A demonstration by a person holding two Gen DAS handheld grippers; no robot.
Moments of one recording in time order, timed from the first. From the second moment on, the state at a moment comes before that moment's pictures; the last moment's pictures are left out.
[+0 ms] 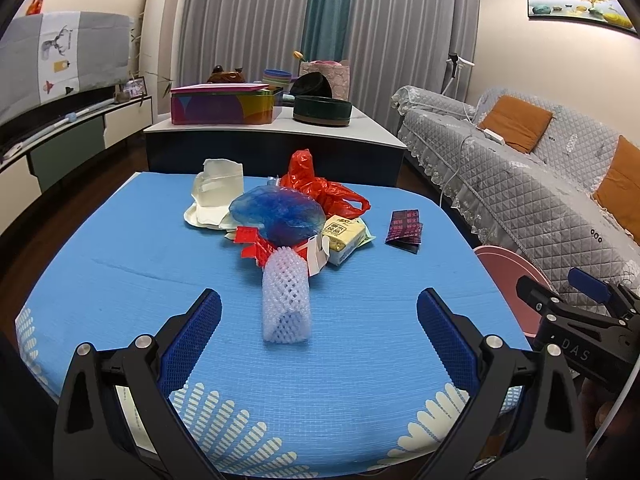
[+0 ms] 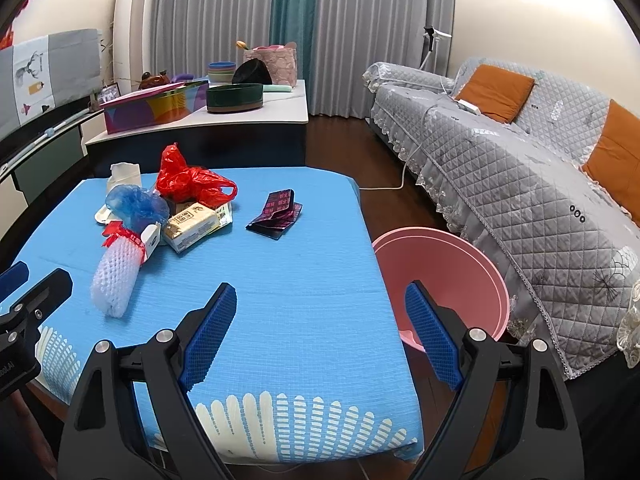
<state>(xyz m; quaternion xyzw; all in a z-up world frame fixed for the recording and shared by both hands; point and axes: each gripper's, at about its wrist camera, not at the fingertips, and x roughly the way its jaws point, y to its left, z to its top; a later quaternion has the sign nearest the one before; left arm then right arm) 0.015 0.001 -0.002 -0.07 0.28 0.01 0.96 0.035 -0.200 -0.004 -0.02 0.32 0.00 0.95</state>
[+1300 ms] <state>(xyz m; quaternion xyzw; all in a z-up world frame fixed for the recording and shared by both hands) 0.014 -0.002 -0.003 -0.06 0.28 0.01 0.96 0.033 -0.195 -0.002 -0.02 0.32 0.01 0.95</state>
